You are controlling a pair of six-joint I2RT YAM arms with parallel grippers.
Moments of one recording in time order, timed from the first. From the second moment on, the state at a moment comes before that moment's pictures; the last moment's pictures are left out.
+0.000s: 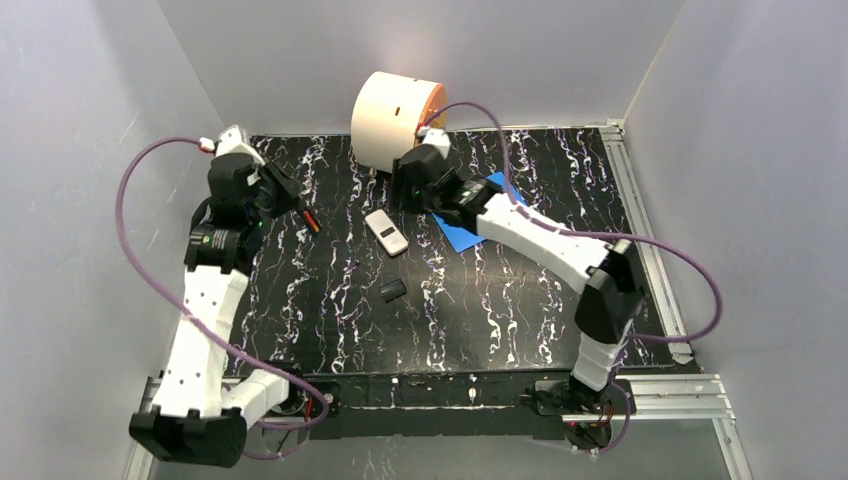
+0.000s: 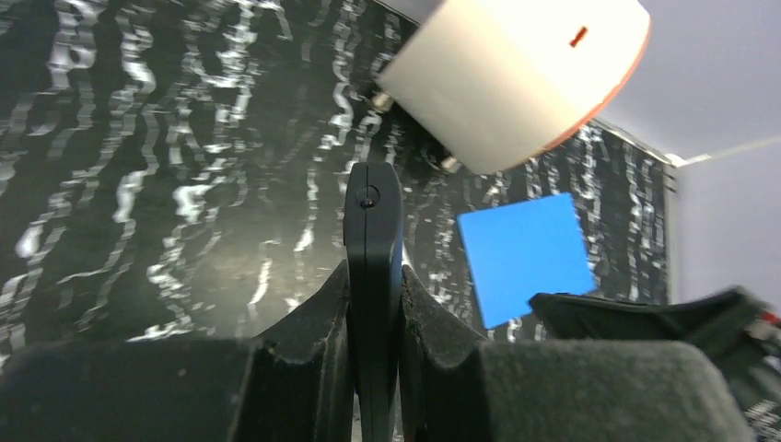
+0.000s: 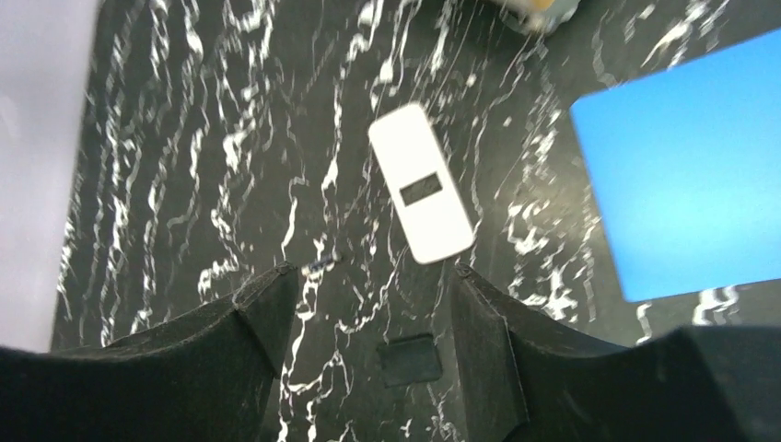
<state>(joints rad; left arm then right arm) -0.10 1.07 1.25 -0.61 -0.02 -0.56 0.88 1.75 1.67 -0.49 0.29 0.66</state>
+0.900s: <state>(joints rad) -0.10 0.66 1.19 -0.93 -0.36 -0.46 1.19 2.38 2.11 -0.56 0.44 0.68</state>
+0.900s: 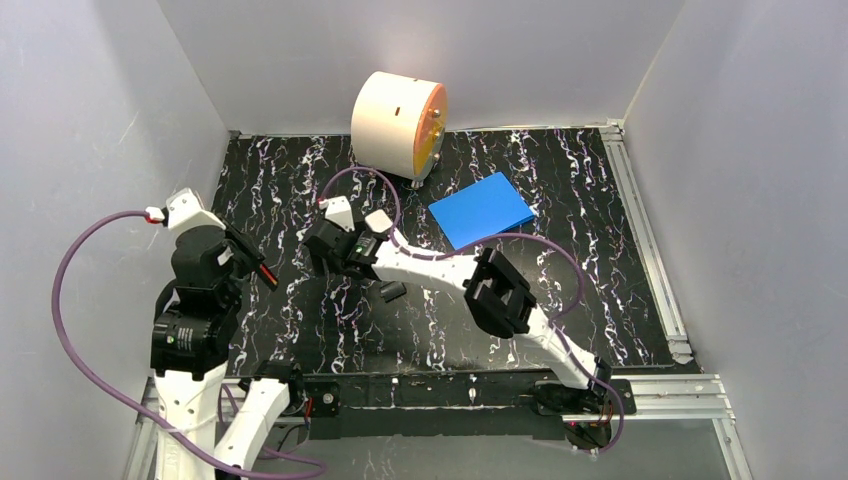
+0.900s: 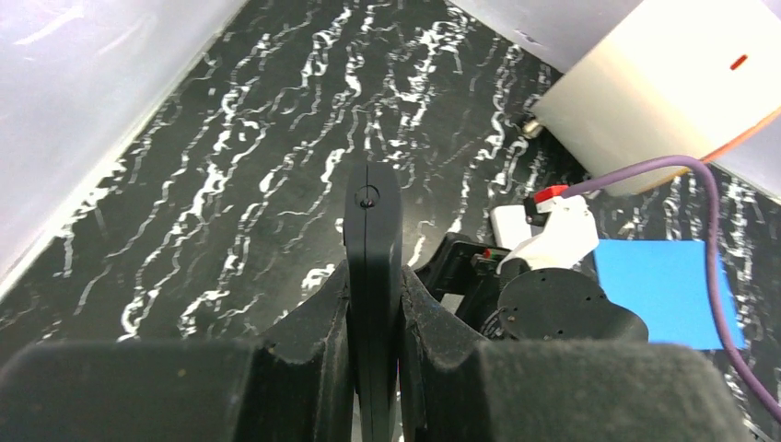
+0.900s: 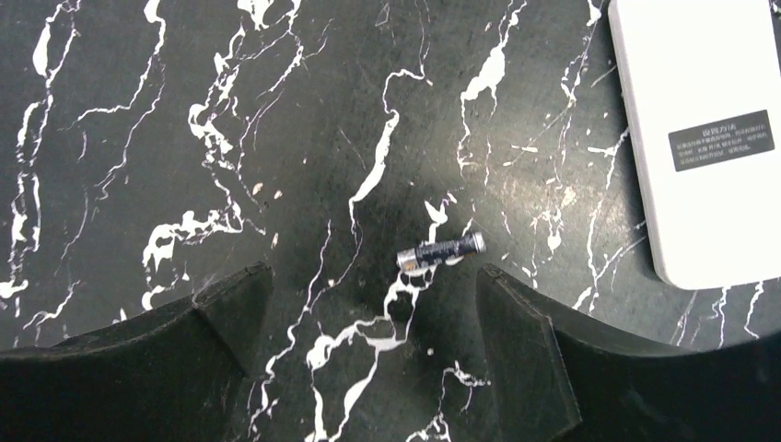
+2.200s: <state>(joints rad) -0.10 0.60 1.18 -0.97 -0.29 -0.49 1.16 2.46 2.10 -0.64 0.51 0.66</state>
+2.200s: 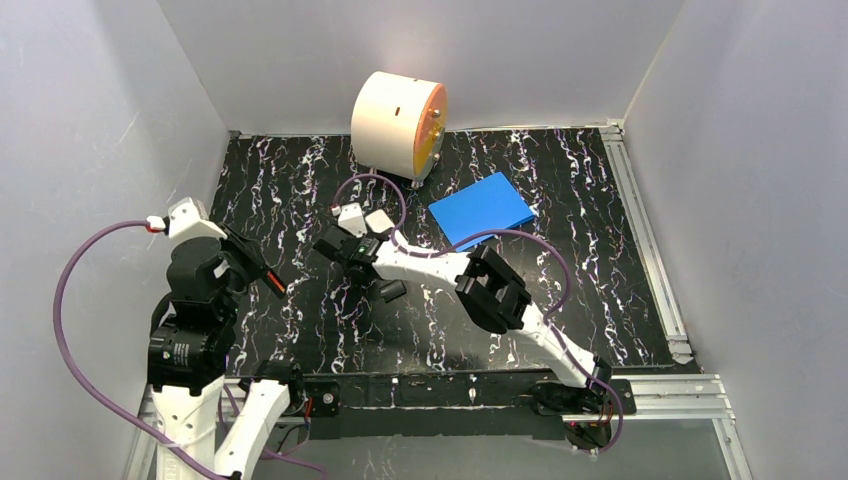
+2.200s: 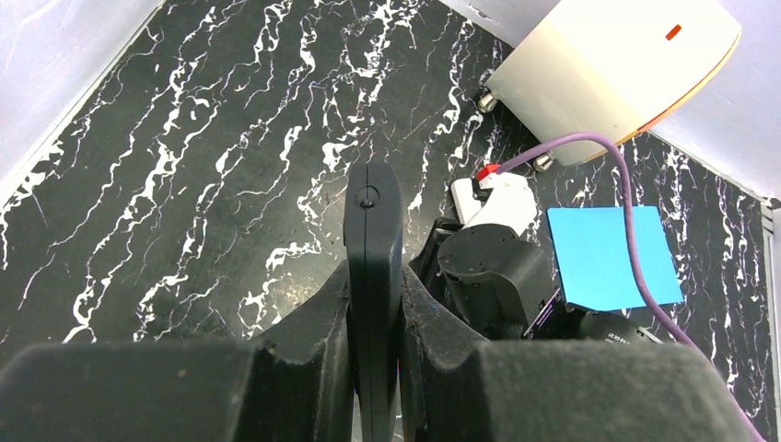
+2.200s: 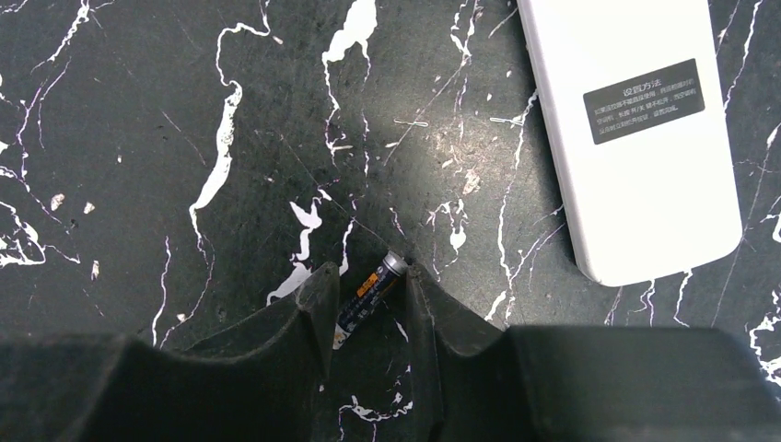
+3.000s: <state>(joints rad) -0.10 0.62 1.16 -0.94 -0.26 -0.49 1.13 2.43 2.09 -0.74 0.43 0.83</state>
